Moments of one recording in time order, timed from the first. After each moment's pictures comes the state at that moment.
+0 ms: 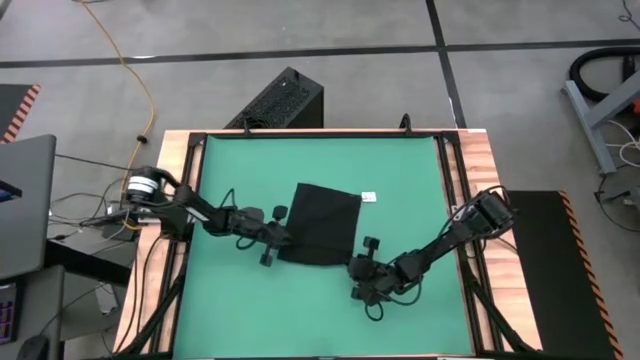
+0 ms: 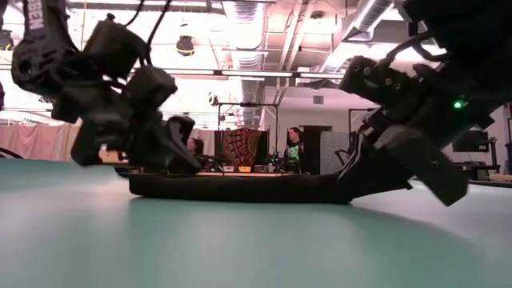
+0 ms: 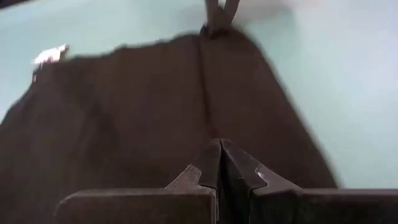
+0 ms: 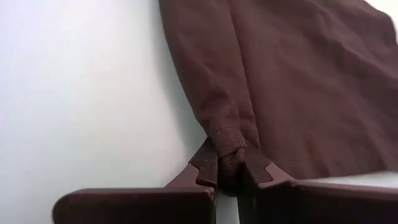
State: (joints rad) left arm -0.05 1.67 0.32 0.95 0.08 0.25; right arm 0.56 1.93 0.87 0.00 0.69 0.52
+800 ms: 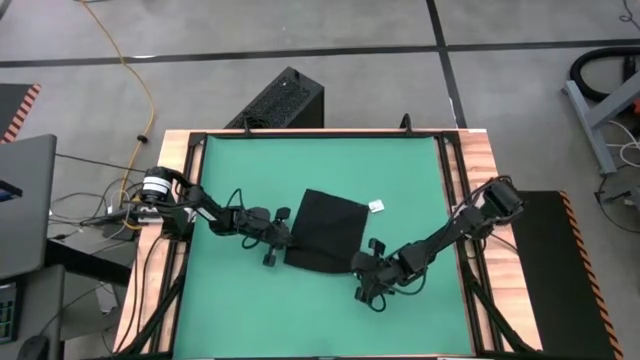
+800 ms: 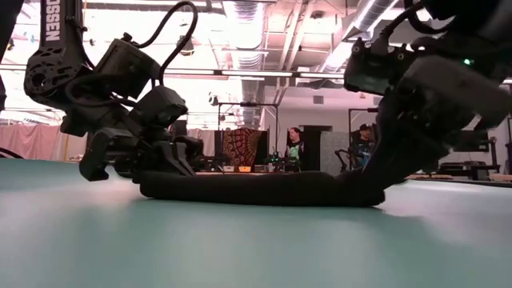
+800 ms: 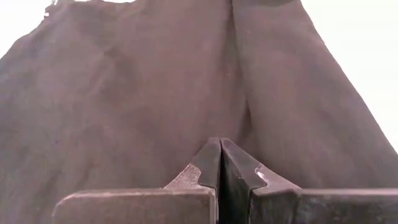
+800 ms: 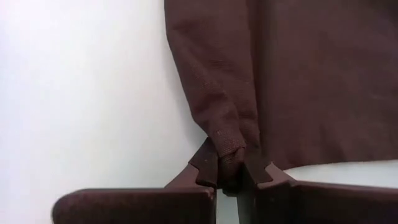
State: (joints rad) left arm -0.01 1.80 0.35 0.95 0.15 0.17; right arm 0.53 1.76 0.87 -0.12 0.43 0.74
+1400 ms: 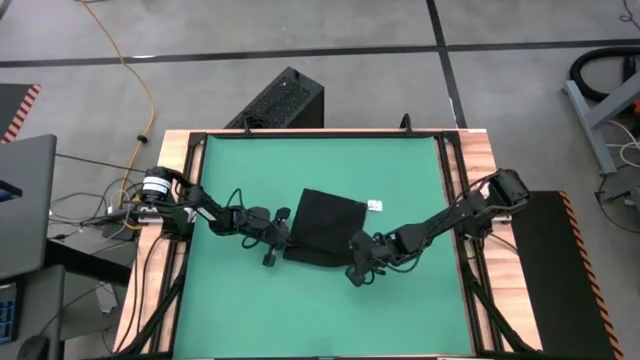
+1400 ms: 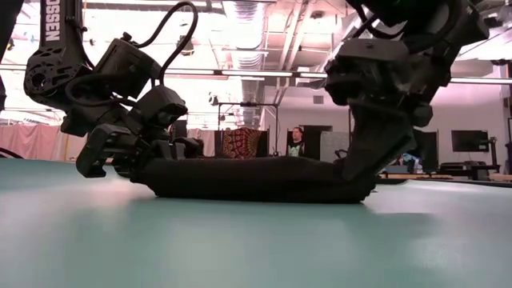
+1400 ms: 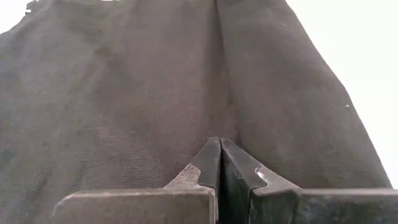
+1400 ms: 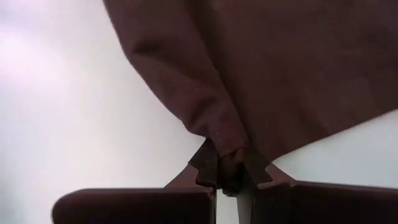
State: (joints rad) left arm -0.01 1.80 0.35 0.96 0.17 0.13; right arm 0.37 1.67 0.87 -0.17 0.18 1.03
